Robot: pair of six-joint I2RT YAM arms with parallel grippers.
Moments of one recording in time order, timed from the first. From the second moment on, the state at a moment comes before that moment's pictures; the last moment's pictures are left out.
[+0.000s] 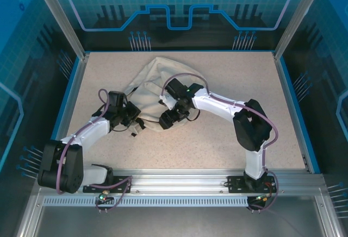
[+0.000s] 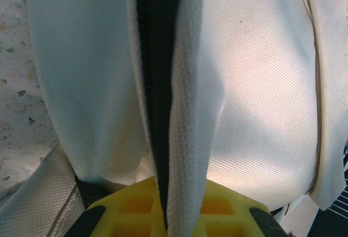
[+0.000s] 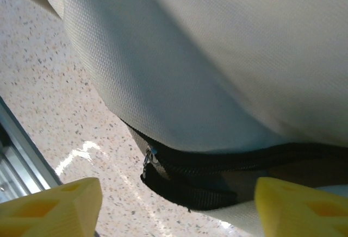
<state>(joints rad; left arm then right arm) -0.14 1.30 0.64 -0.23 0.26 -1.08 0.77 1.93 1.51 -0.84 -0.37 0.11</state>
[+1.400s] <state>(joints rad) -0.15 1.33 0.62 -0.19 0.29 -1.08 0.88 1.84 1.36 -0.73 -0.24 0.01</state>
